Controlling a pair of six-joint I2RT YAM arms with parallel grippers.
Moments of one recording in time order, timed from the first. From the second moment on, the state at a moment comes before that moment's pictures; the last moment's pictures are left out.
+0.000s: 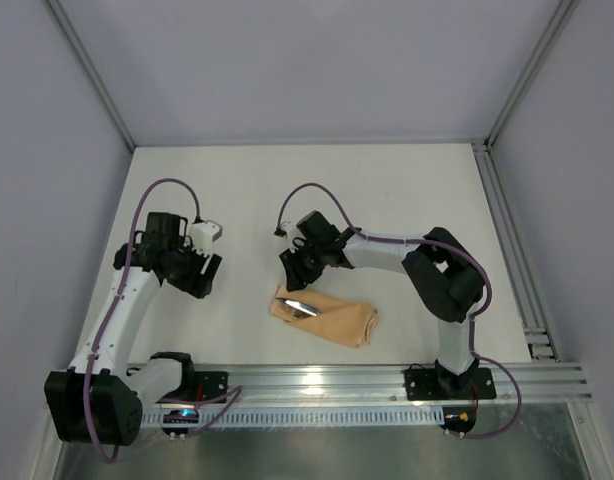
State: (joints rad) left arm -0.06 1.07 0.89 -0.96 0.21 0.42; right arm 0.79 1.93 1.19 -0.21 -0.40 0.12
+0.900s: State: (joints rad) left arm -0.06 1.06 0.89 -0.96 0.21 0.42; right arm 0.71 1.96 1.15 -0.09 -0.48 0.26
